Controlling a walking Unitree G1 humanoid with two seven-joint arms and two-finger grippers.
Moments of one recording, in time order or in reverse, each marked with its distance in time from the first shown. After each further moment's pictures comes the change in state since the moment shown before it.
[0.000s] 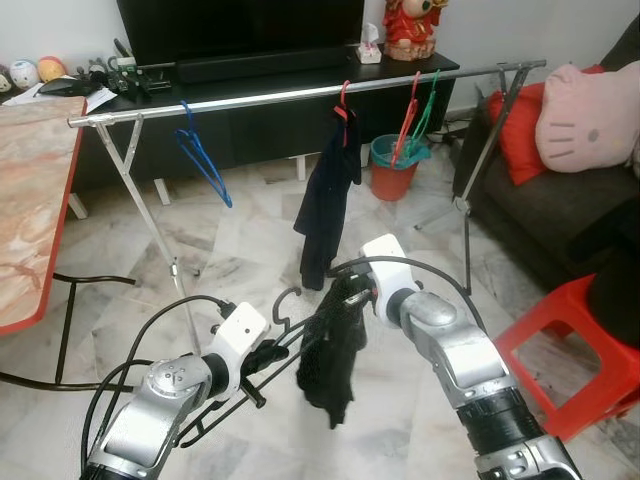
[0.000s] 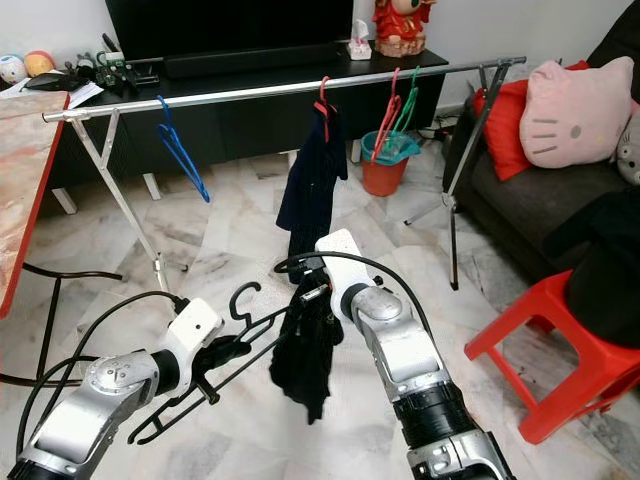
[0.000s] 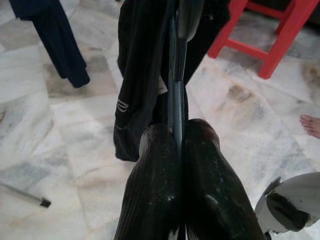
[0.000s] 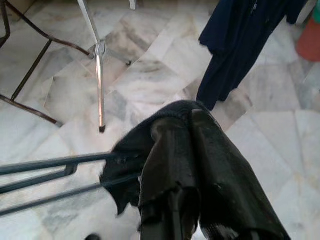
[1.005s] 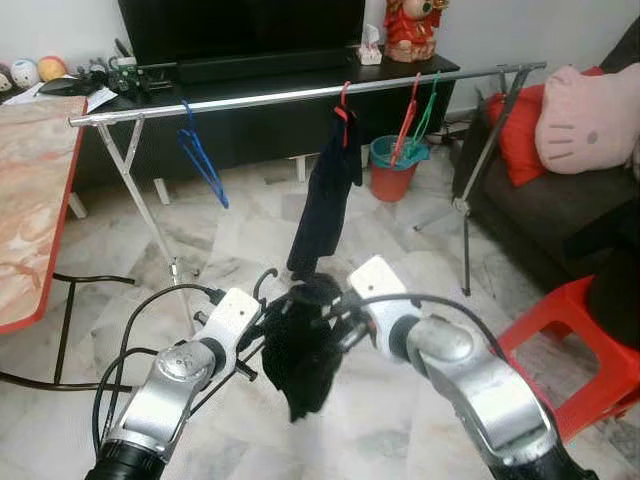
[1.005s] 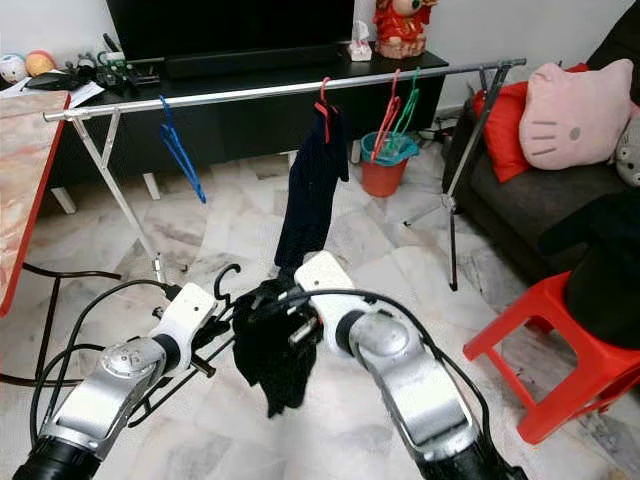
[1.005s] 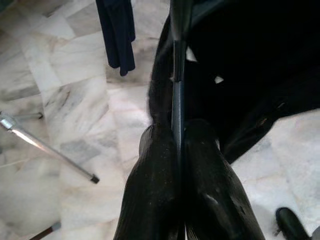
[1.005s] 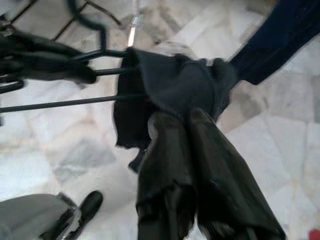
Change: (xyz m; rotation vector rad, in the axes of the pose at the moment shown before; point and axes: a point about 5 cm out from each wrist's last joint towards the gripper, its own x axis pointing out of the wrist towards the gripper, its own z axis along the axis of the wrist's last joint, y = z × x) left arm 0.014 0.022 0.004 -0.010 0.025 0.230; right arm -0.050 0.033 -0.002 -0.192 0.061 0.153
